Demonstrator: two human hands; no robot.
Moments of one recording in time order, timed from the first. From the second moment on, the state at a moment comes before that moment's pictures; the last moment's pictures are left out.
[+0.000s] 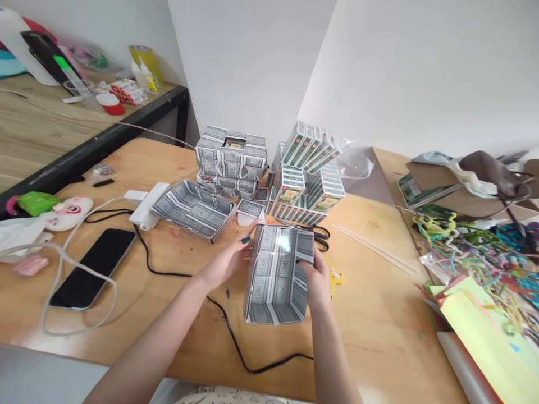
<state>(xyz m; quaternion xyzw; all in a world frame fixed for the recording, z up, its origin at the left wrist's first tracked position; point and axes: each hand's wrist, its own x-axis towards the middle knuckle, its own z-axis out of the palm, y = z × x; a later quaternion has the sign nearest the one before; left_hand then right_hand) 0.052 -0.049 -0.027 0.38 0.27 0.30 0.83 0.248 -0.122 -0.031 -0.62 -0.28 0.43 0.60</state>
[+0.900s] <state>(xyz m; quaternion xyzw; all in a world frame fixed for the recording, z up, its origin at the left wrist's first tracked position) -0.001 -0.079 -0.023 0.54 0.37 0.28 0.70 0.241 -0.129 -0.024 -0.61 -0.12 0.34 0.71</state>
